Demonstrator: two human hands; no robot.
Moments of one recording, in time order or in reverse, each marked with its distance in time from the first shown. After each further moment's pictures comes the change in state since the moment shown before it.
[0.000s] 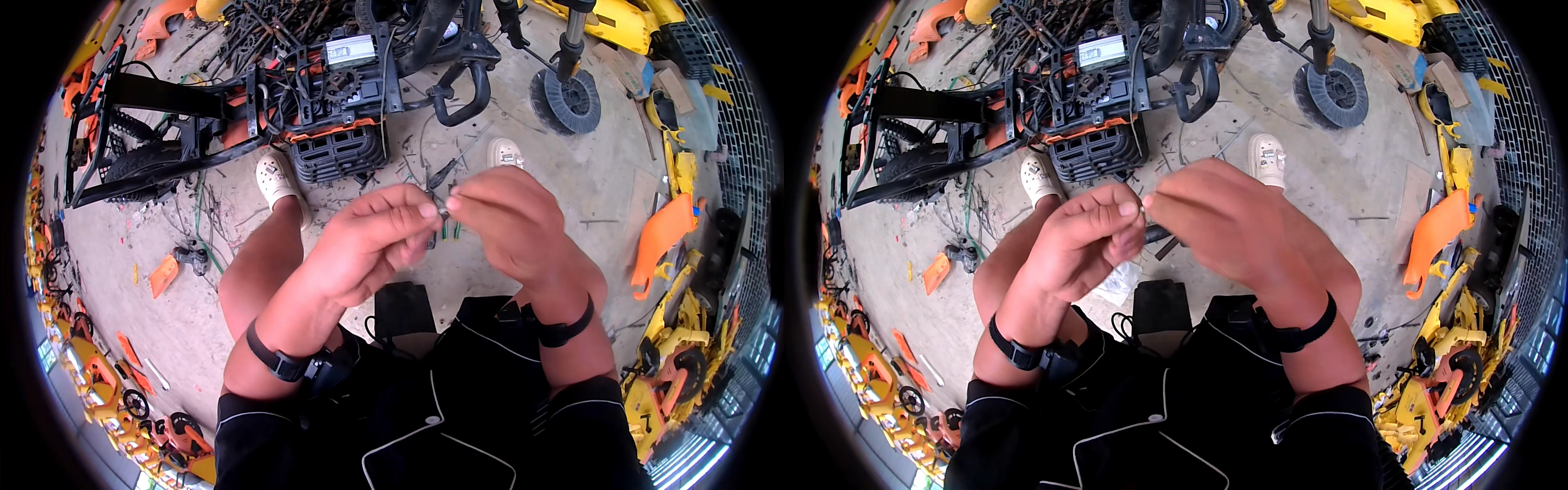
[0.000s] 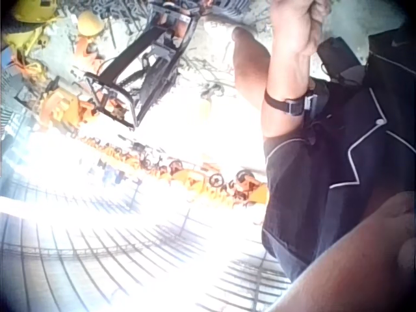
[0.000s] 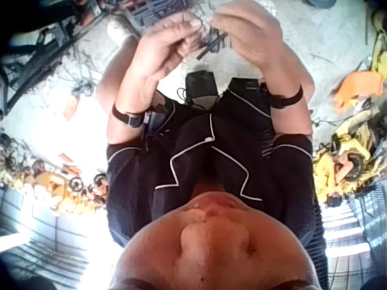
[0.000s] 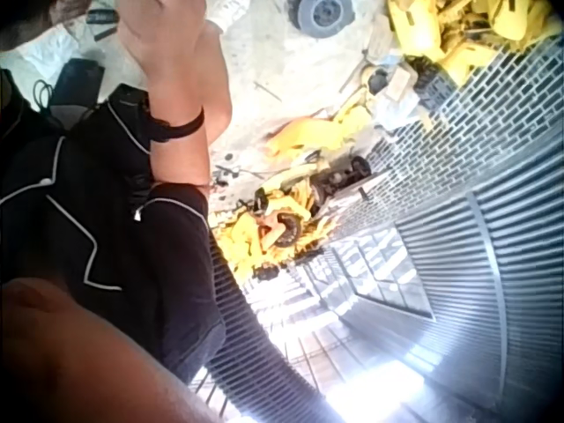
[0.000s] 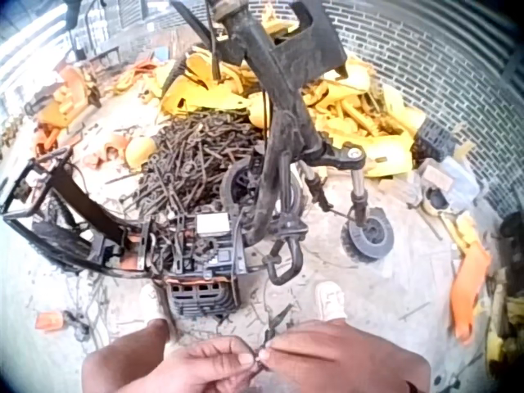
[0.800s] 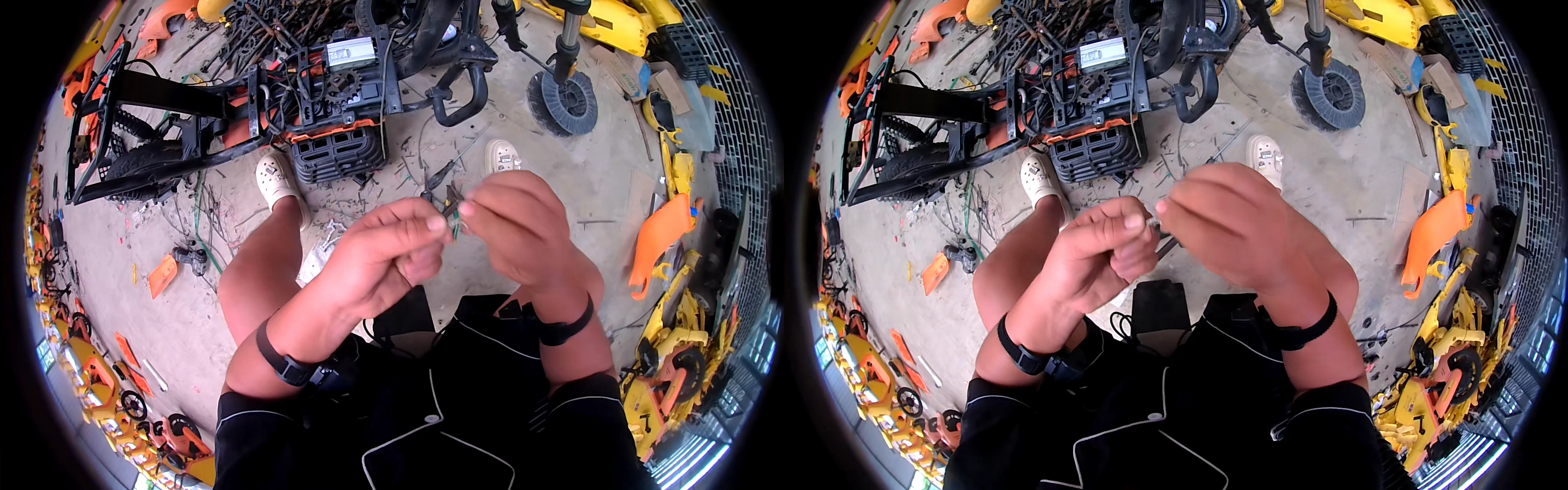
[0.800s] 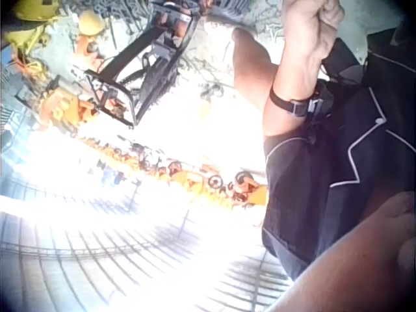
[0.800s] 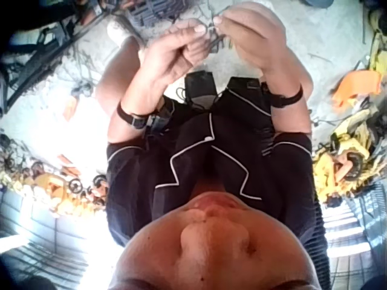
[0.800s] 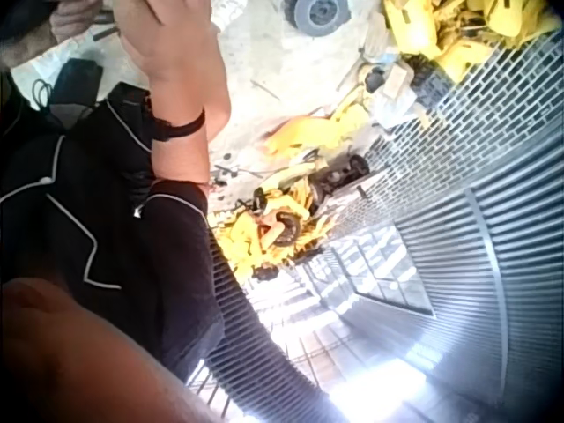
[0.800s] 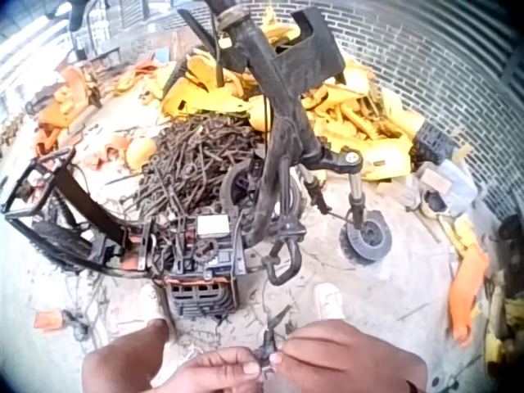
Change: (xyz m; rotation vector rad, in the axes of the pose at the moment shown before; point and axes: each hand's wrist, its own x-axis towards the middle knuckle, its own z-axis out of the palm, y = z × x) left_hand -0.004 -0.019 0.005 -0.161 -0.053 0.041; right_hand -0.007 -0.004 -0.004 -0.097 0.096 -0.135
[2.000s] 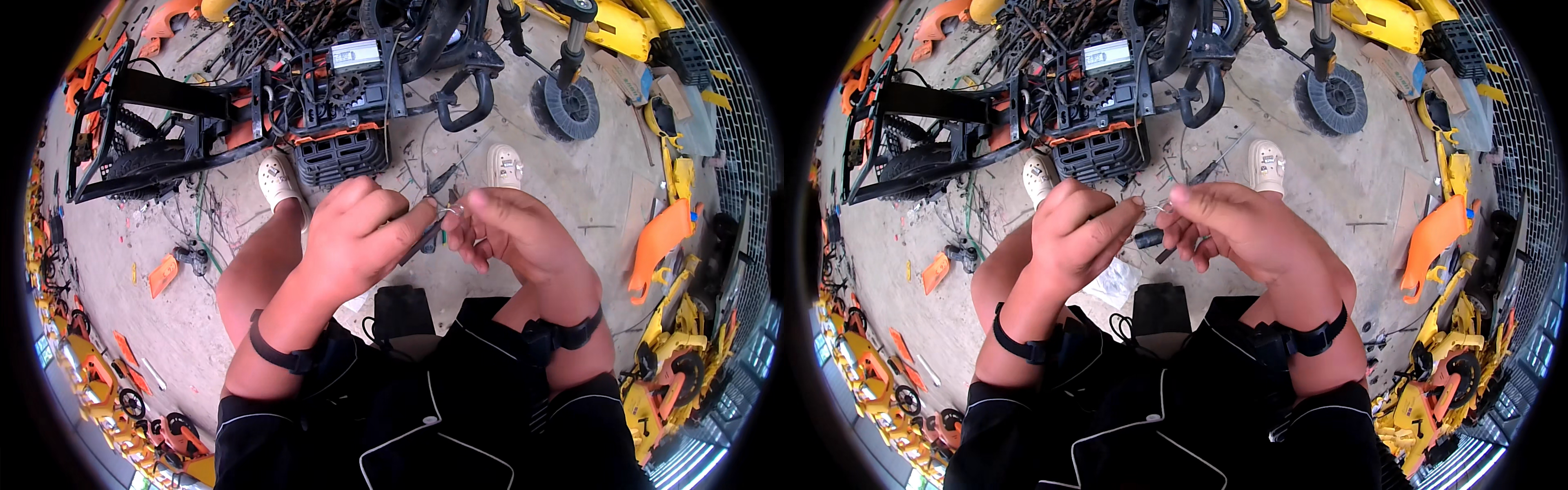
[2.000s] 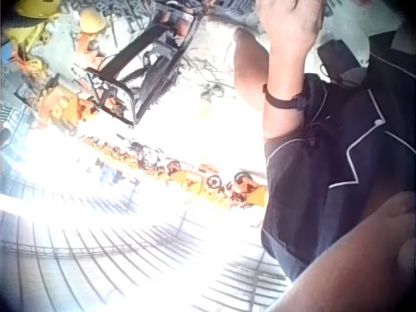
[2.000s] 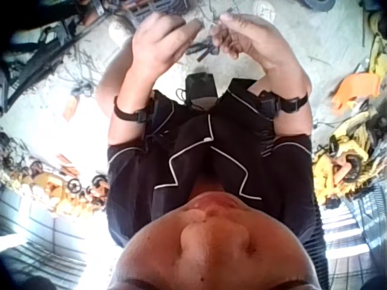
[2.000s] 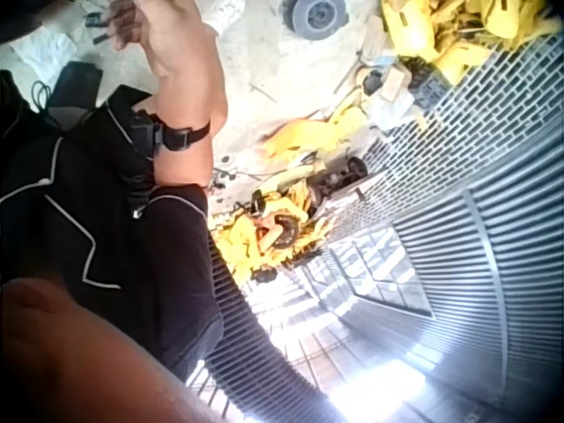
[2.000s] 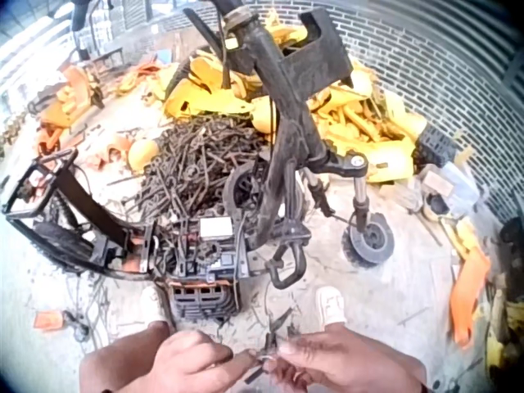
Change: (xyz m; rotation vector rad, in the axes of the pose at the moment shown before) left_hand 0.005 0.031 -0.016 2.025 -0.010 1.262; right_hand 0.011 0.002 -0.010 1.463 -0.266 1.498
